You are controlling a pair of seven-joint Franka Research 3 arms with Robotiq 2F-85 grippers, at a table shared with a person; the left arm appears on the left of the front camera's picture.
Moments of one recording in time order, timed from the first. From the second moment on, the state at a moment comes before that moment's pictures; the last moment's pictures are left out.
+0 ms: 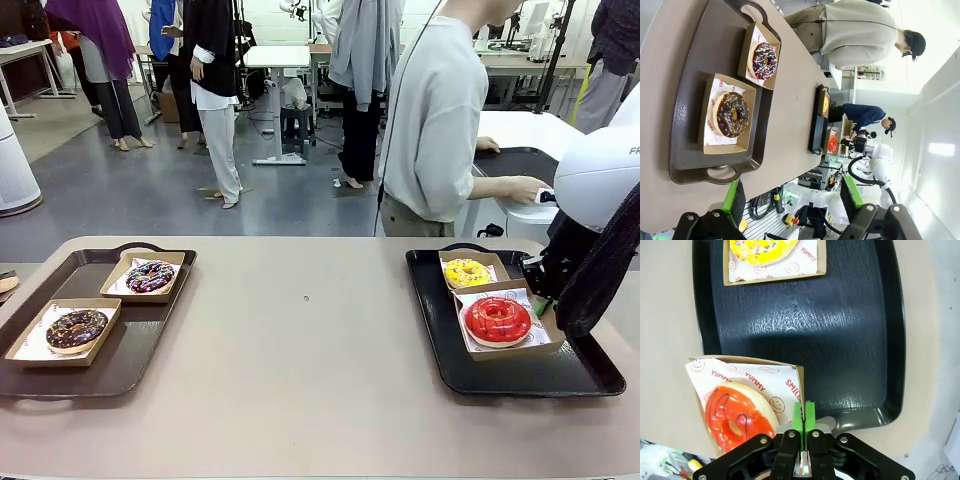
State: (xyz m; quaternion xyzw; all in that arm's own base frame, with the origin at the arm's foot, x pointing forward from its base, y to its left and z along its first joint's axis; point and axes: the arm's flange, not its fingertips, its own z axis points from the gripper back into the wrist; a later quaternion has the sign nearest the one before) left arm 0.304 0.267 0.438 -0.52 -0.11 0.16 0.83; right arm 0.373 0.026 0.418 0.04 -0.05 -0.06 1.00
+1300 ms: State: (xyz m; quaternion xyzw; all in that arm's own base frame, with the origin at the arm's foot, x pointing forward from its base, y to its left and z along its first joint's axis) left arm 0.304 0.267 0.438 -0.52 -0.11 0.16 0.83; right arm 0.404 0.027 0.352 0.02 -0.04 -0.06 1.00
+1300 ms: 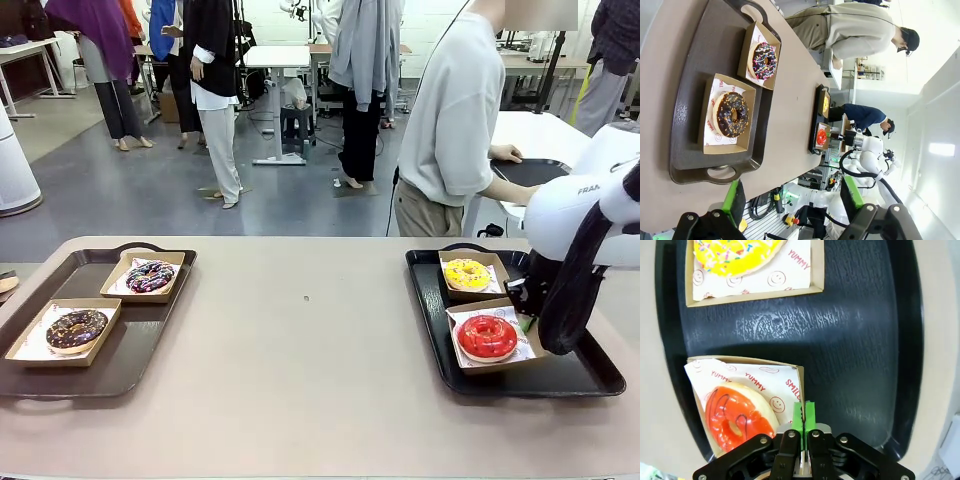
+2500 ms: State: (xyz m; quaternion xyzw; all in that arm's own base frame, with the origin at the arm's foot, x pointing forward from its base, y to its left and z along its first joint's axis) left arm 0.304 0.267 0.438 -0.52 -0.11 0.16 0.83; right arm 0.421 0.035 0.340 0.02 -0.04 -0.07 1.00
